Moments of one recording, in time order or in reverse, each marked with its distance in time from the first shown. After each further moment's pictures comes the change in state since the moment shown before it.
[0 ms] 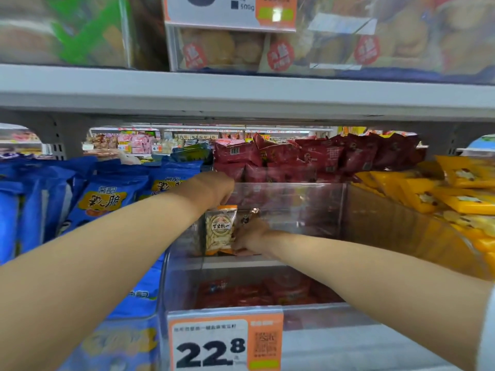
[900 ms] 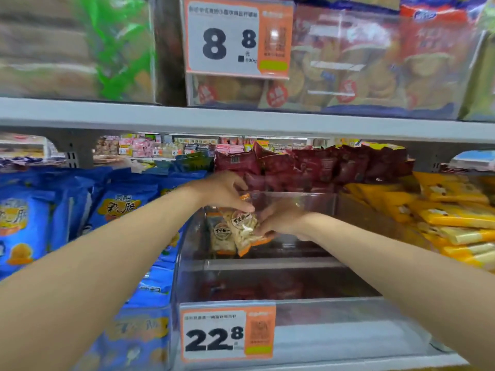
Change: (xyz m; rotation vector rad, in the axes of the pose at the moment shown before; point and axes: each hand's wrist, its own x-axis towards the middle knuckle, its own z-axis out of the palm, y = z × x) left_hand -0.023 -0.005 -0.016 -0.586 0.045 0.105; right_hand -0.072 -0.028 -0.077 -0.185 0.059 -0.193
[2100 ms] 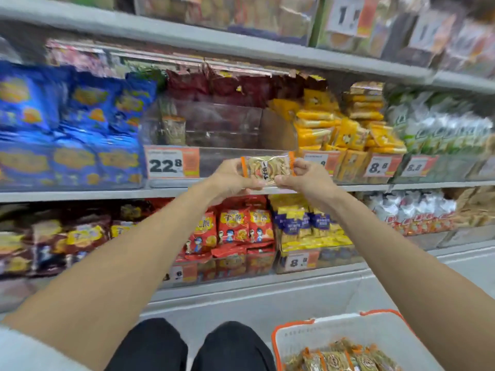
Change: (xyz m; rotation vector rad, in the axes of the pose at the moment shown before) left_hand -0.202 0.156 0.157 -0.947 -0.107 -0.075; right_hand -0.301 0.096 -0.044 0.452 0.317 0.001
